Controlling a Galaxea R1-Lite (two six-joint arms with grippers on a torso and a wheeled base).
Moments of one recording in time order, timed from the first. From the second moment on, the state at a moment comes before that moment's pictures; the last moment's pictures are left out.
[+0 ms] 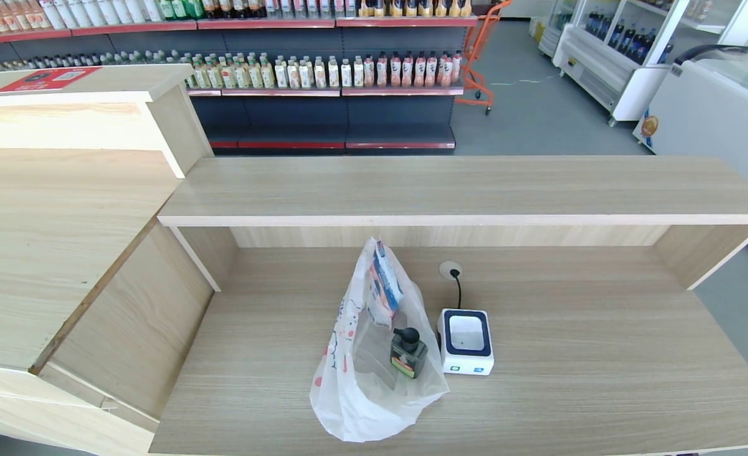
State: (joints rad) left arm 0.00 0.00 0.00 0.00 -0.02 -0.01; right arm 0.00 0.01 0.00 -0.06 0.09 0.02
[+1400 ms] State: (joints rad) left arm 0.00 0.00 0.00 0.00 -0.02 -0.01; right arm 0.00 0.00 0.00 -0.06 0.09 -0.01
